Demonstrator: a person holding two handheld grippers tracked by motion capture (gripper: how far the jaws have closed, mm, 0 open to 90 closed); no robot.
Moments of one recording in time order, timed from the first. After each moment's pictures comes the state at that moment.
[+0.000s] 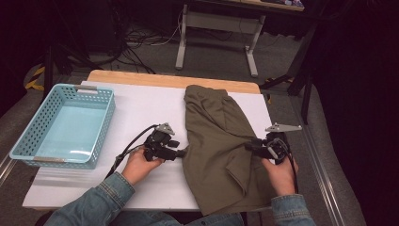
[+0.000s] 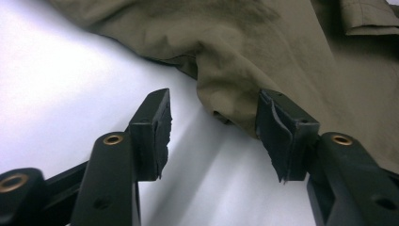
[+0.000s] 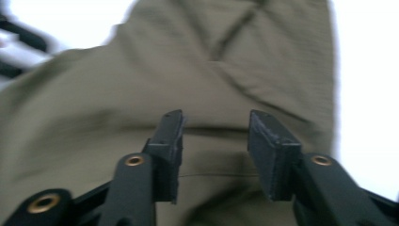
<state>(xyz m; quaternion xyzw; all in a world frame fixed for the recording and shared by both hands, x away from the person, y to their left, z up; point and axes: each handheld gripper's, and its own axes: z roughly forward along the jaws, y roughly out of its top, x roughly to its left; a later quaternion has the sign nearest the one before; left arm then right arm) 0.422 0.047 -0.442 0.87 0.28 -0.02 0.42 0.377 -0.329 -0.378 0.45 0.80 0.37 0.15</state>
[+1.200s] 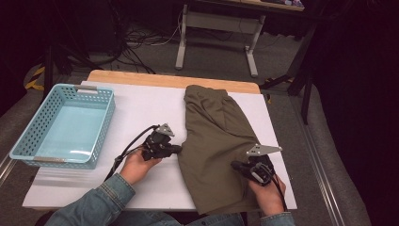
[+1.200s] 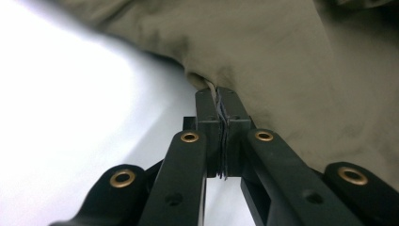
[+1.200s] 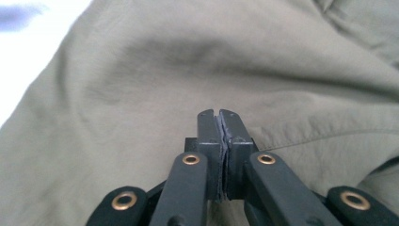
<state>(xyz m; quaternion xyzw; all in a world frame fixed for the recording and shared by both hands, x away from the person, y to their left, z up) 0.413 0.056 -0.433 0.87 0.29 0.01 0.40 0.331 -0.289 -0.405 0.40 0.84 0.35 0.13</state>
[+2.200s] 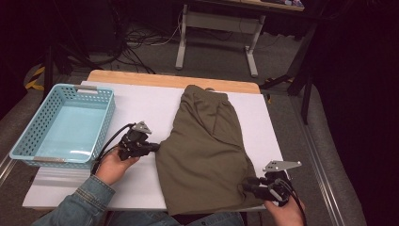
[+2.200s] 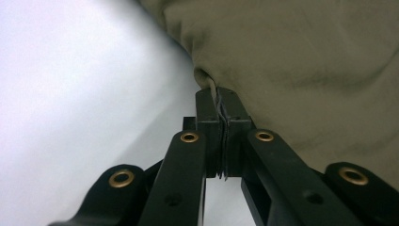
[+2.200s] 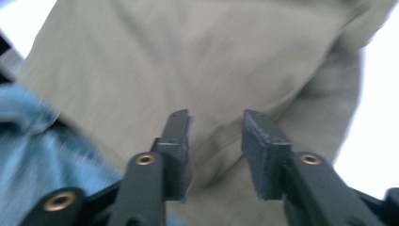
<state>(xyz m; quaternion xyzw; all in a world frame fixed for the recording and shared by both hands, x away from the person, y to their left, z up) 0.408 0.110 -0.428 0.87 0.33 0.04 0.37 0.288 -0.324 -0.402 0.43 0.83 0.35 0.08</state>
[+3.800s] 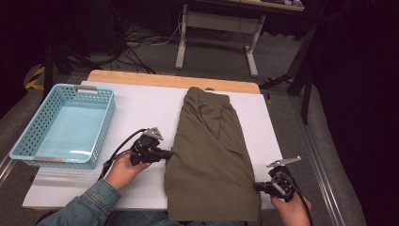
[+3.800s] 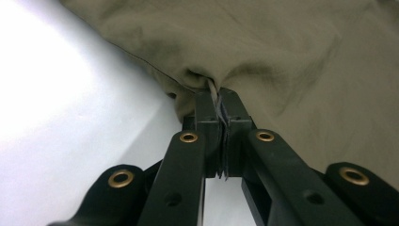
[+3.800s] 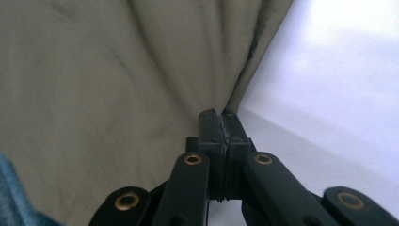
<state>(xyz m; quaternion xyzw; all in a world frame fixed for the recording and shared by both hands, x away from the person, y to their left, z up) 0.397 0.081 -0.430 0.88 0.27 -0.01 0.38 0.301 -0.348 -0.420 0.51 0.83 0.24 0.03</state>
